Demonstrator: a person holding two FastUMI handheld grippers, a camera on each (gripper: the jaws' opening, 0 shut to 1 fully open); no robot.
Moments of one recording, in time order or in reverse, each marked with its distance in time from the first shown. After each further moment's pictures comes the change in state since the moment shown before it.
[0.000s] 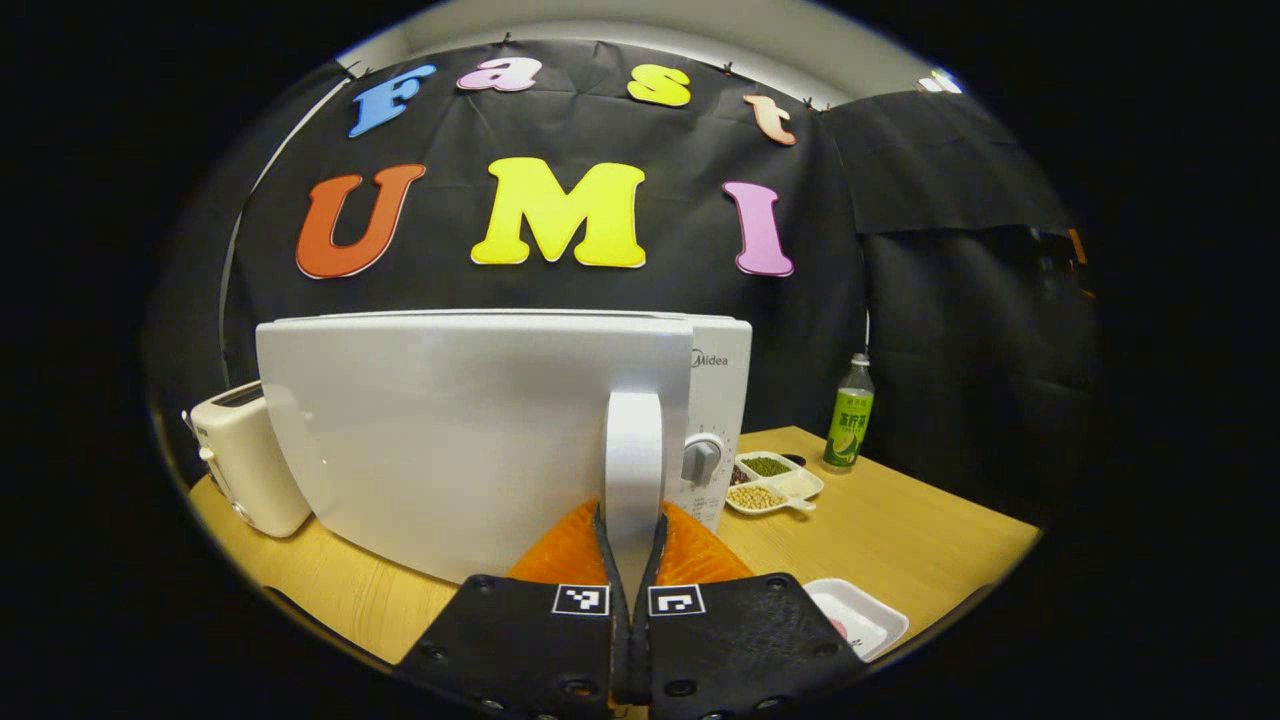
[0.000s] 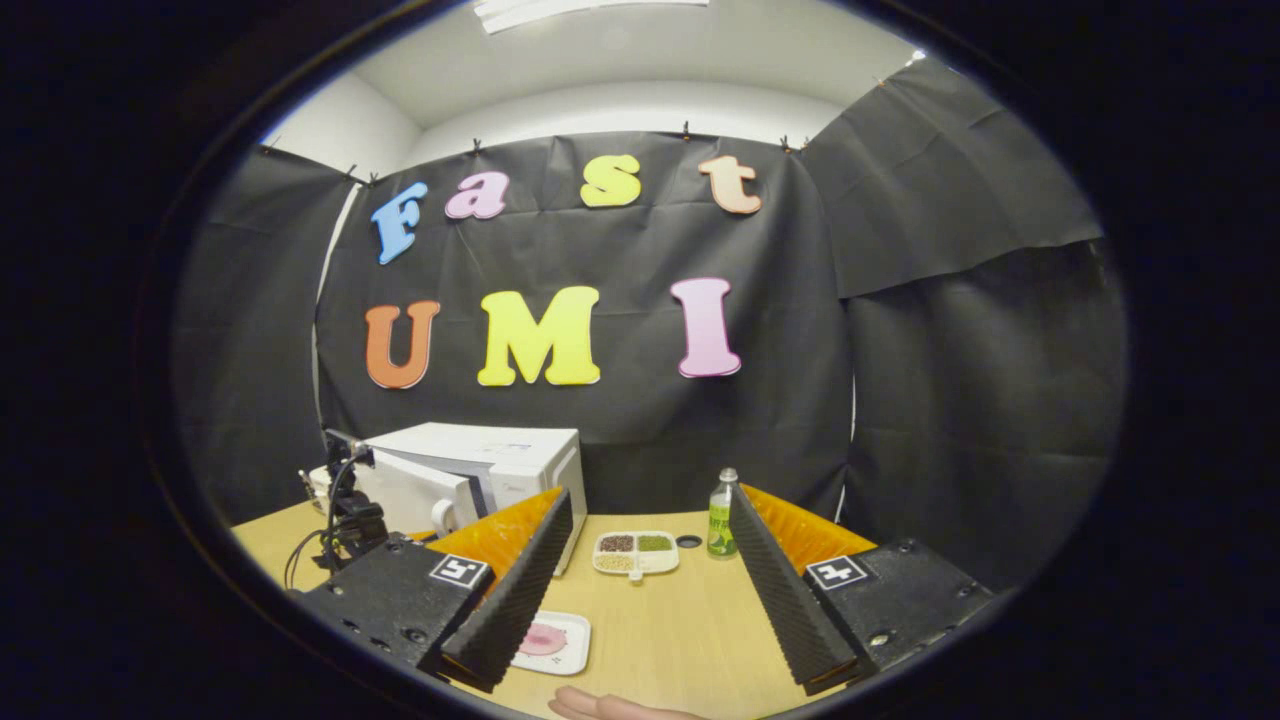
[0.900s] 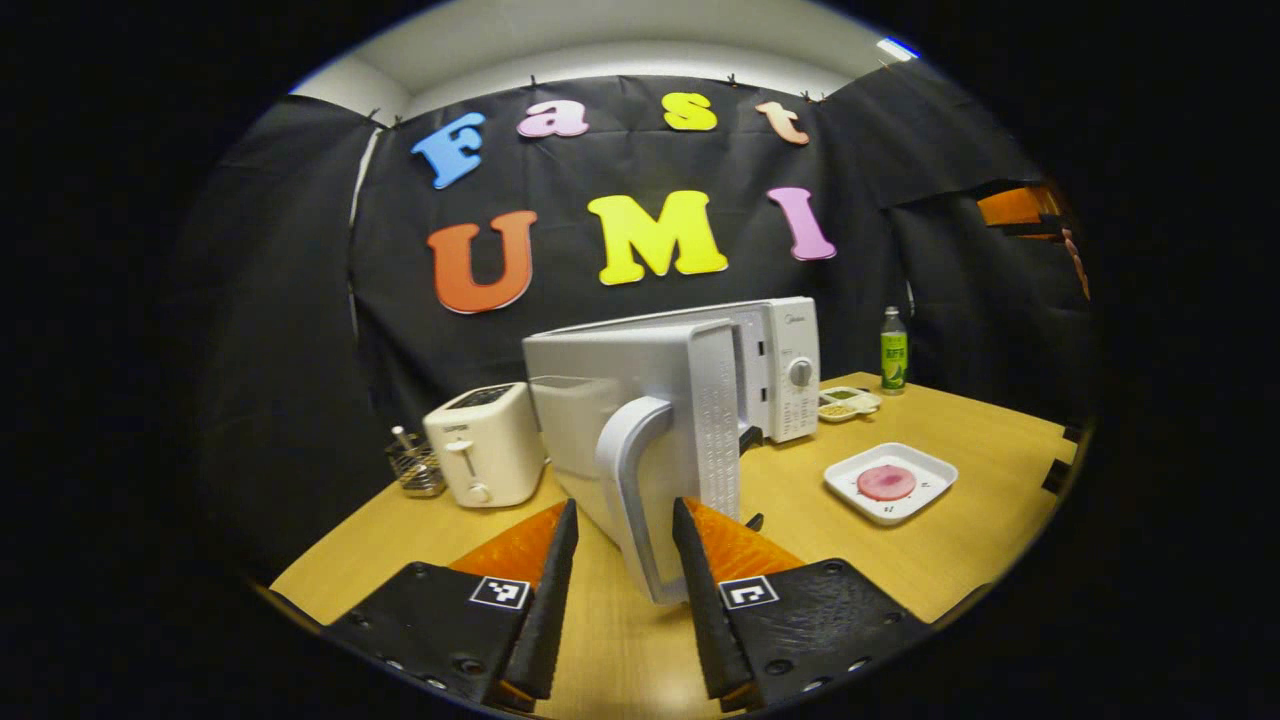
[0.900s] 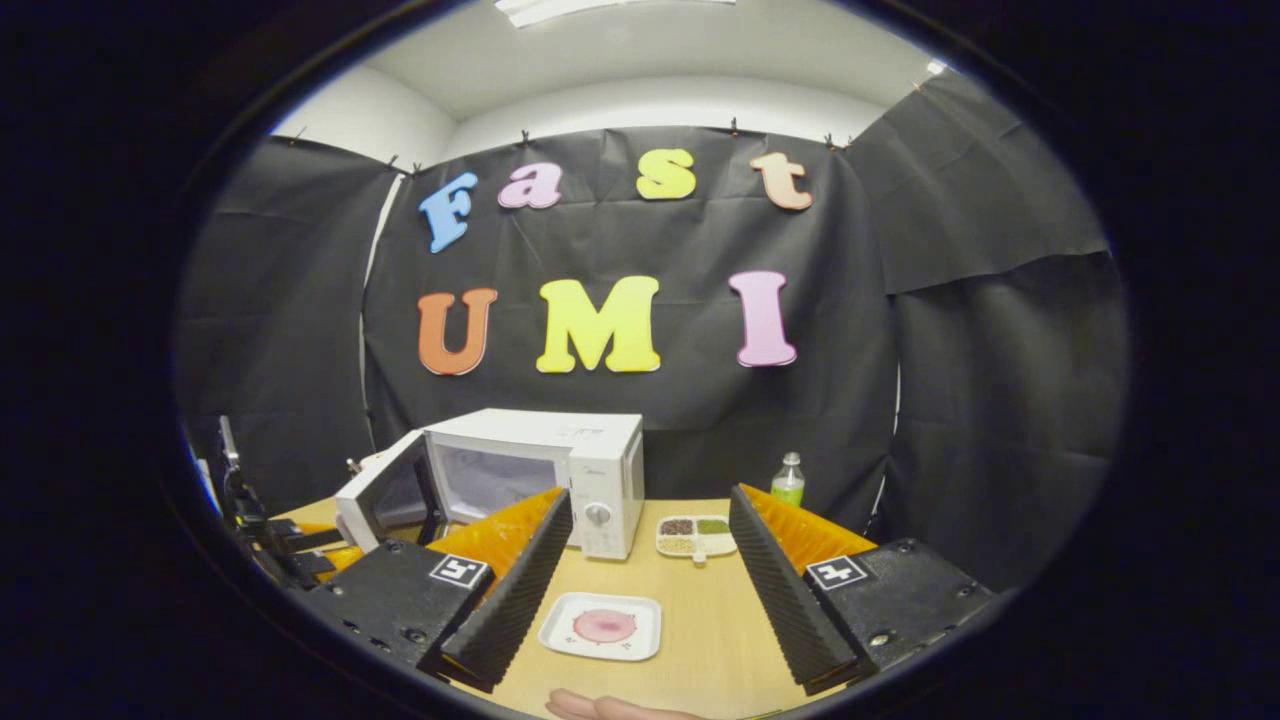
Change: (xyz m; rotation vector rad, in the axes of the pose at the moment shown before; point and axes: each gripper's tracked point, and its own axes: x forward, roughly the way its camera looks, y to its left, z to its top) left arm -0.243 0.147 -0.036 0.114 0.020 0.306; right arm -0.026 0.083 -0.023 -0.038 0.048 0.114
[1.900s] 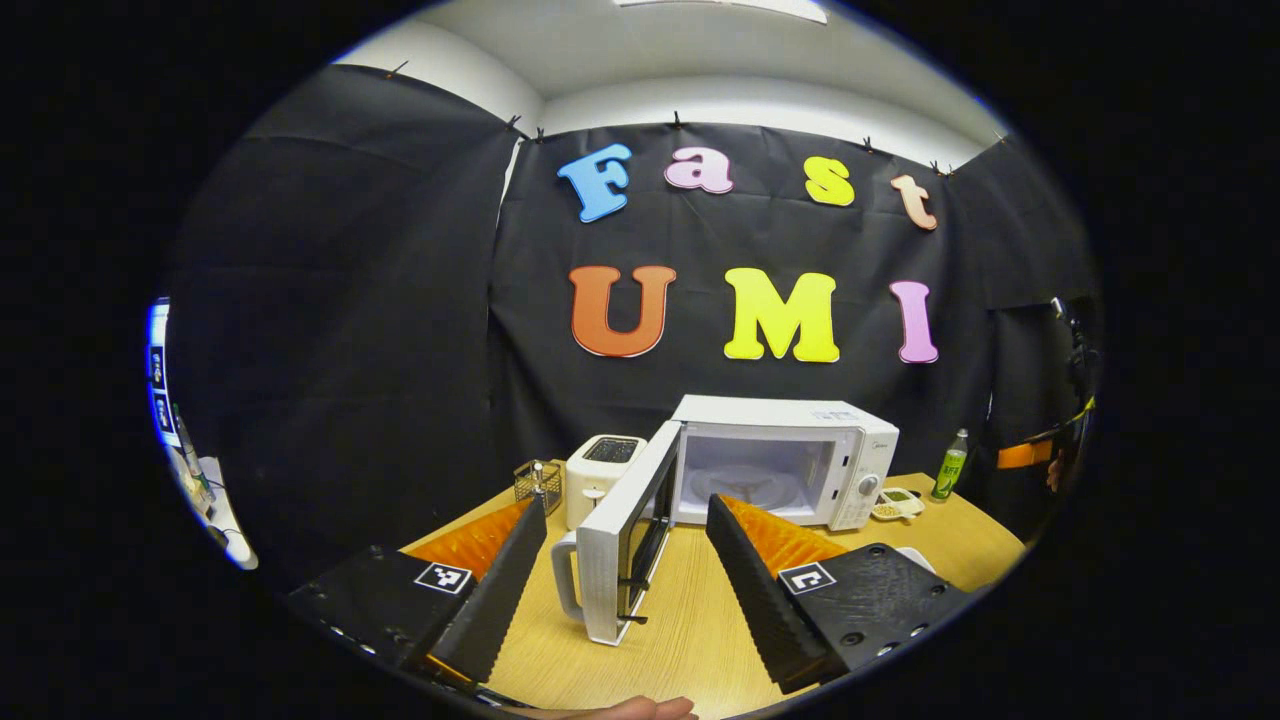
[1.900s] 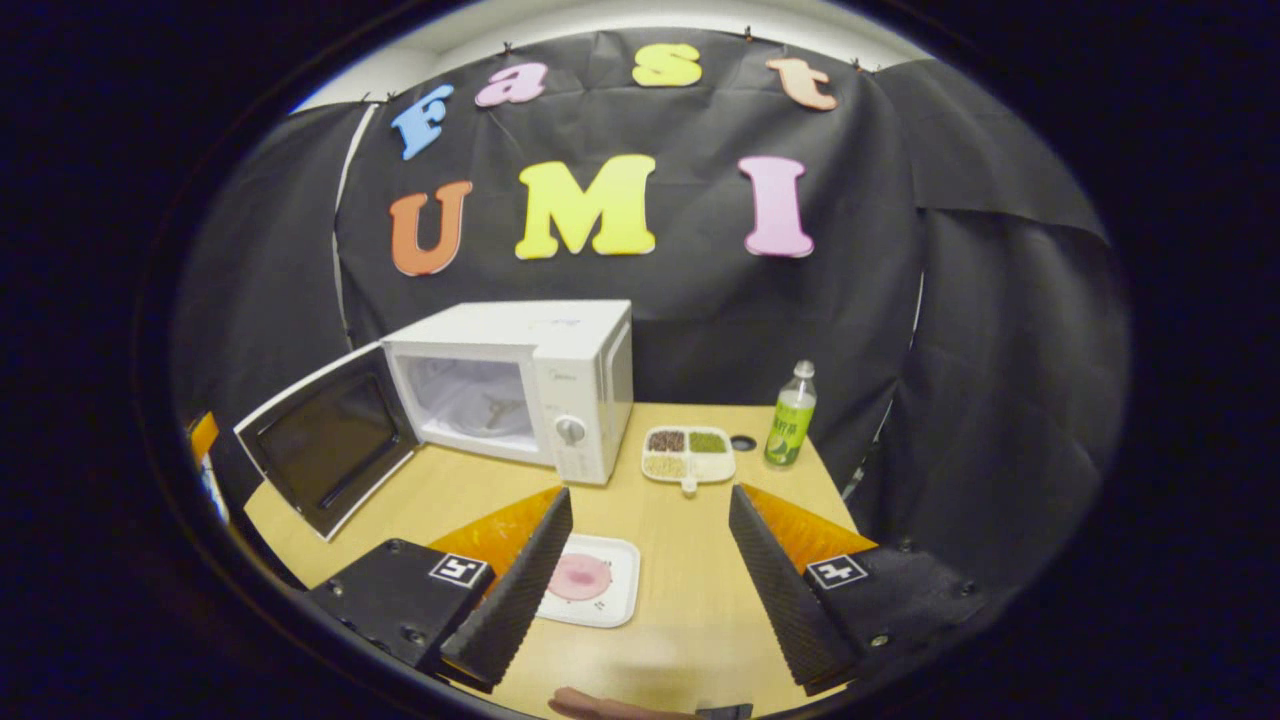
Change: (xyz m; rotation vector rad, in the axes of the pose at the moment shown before) left arm -0.081 0.076 0.124 -0.208 -0.107 0.241; right arm 0.081 -0.029 -0.080 -0.009 0.466 0.023
